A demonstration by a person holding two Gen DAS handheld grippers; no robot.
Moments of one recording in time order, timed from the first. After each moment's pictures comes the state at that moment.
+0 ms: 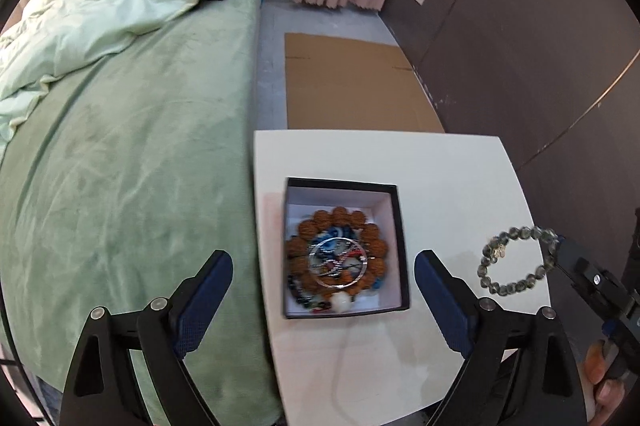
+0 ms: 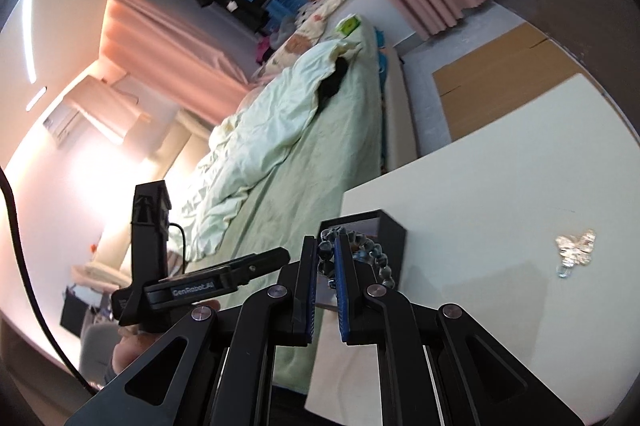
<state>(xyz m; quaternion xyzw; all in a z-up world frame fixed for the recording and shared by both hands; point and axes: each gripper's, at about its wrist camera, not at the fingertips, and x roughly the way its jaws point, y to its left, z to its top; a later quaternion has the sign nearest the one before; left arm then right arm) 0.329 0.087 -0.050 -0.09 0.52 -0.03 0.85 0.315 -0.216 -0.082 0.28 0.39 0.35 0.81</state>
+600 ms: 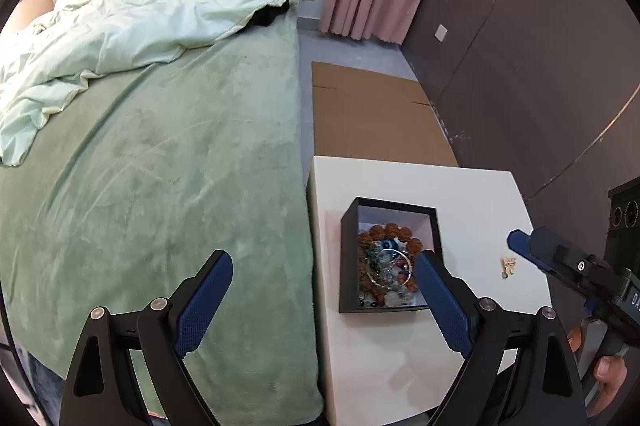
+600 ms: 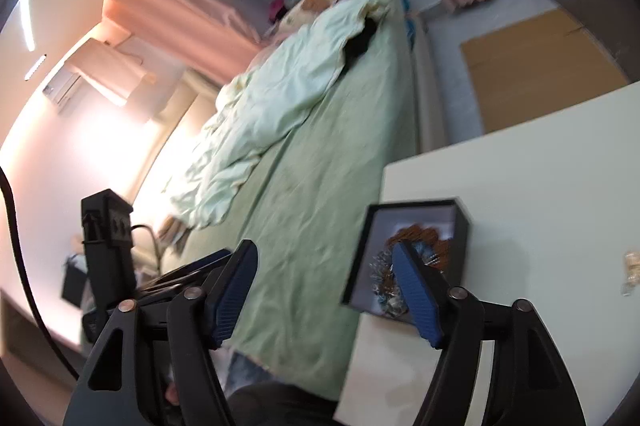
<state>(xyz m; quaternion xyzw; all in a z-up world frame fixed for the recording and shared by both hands) 0.297 0.140 -0.023 -0.11 0.47 0.00 0.87 0.330 -0.145 -0.073 0.24 0.43 0.37 0.79</state>
